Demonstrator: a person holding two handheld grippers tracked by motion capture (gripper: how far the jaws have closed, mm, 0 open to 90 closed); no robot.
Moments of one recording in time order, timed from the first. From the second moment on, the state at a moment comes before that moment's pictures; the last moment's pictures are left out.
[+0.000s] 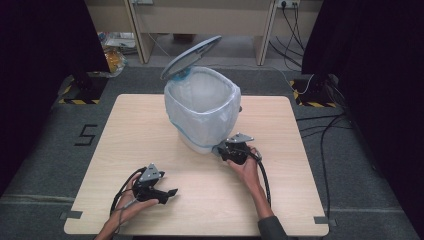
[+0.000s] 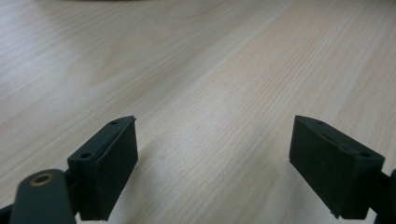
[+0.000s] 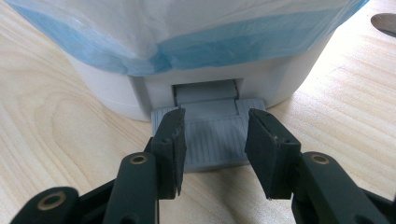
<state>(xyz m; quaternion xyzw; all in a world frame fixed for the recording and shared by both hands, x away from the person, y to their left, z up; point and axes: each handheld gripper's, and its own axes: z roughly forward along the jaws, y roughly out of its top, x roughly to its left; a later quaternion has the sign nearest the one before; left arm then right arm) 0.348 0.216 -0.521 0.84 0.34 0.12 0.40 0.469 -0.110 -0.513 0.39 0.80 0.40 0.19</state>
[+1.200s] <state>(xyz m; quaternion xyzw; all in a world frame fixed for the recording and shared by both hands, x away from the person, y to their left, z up) 0.347 0.218 -0.524 0.85 0.34 0.14 0.39 0.469 -0.109 -0.513 0.39 0.81 0.40 0.19</state>
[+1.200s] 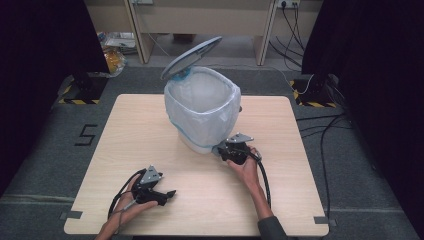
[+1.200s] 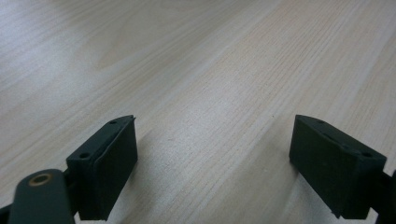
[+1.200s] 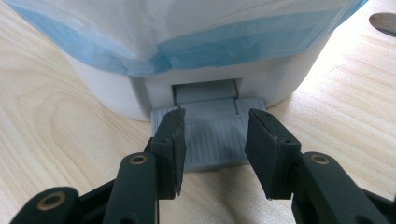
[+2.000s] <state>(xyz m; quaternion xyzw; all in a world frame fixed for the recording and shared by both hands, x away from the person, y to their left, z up) 0.347 0.218 -0.524 0.84 0.34 0.14 0.39 0.467 -0.108 -0.509 0.40 0.80 0.40 0.21</state>
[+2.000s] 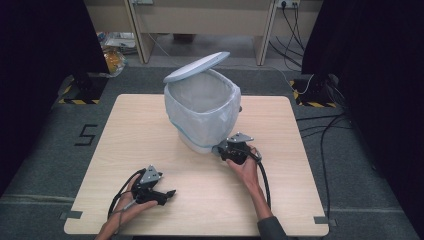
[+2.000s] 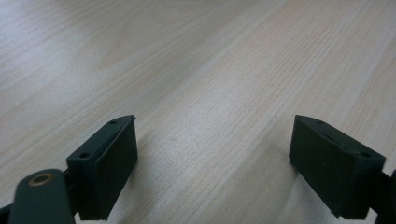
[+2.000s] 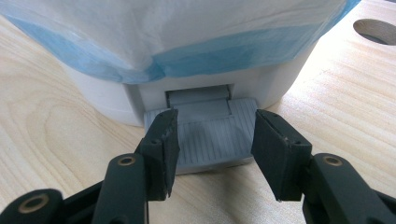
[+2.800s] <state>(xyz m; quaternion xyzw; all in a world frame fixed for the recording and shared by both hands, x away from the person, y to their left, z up) 0.347 0.218 -0.524 0.84 0.34 0.14 0.39 0.459 -0.133 -0.484 0.43 0.77 0.42 0.21</state>
